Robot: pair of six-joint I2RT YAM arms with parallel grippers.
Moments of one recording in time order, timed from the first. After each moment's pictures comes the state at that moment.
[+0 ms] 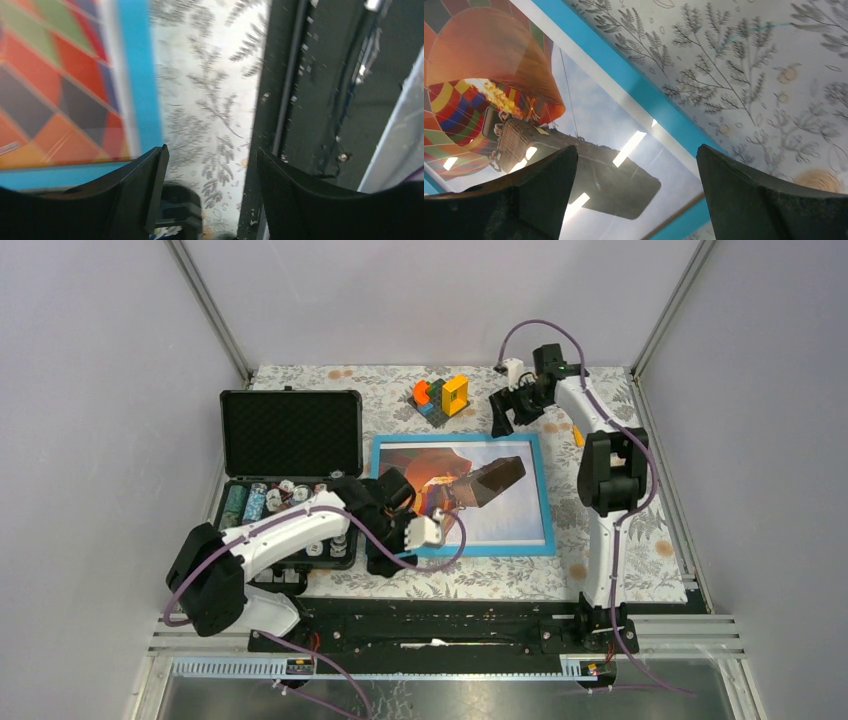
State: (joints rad) left arm -0.79 1.39 1.00 -0.93 0.36 0.65; right arm 0.12 2.22 1.95 -0.84 -0.53 -0.41
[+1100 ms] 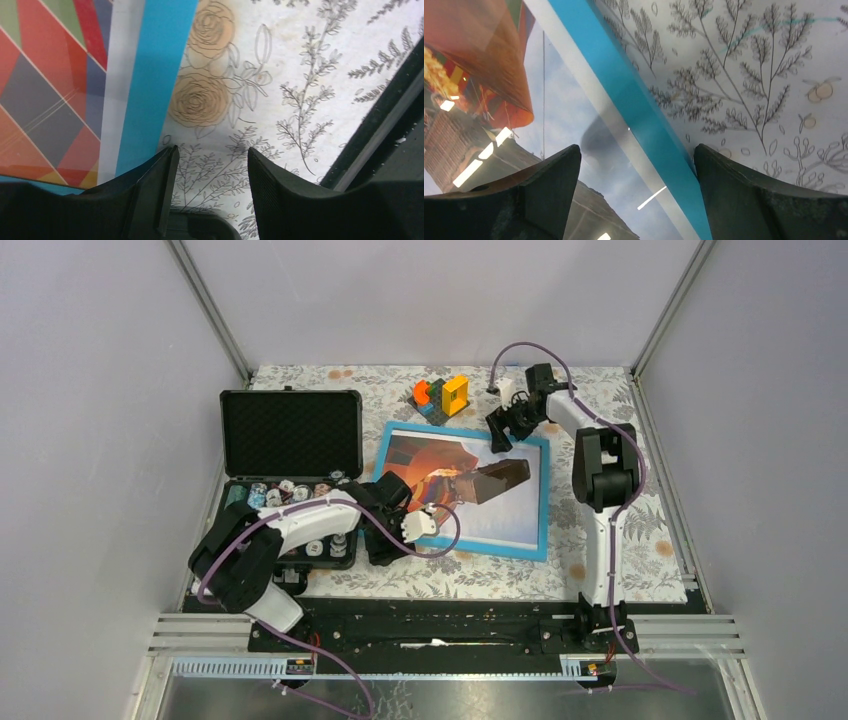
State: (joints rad) left arm -0.72 1.53 0.83 -0.66 0.23 0.63; right arm 0.16 2.32 1.85 -0.71 -0.51 -0.53
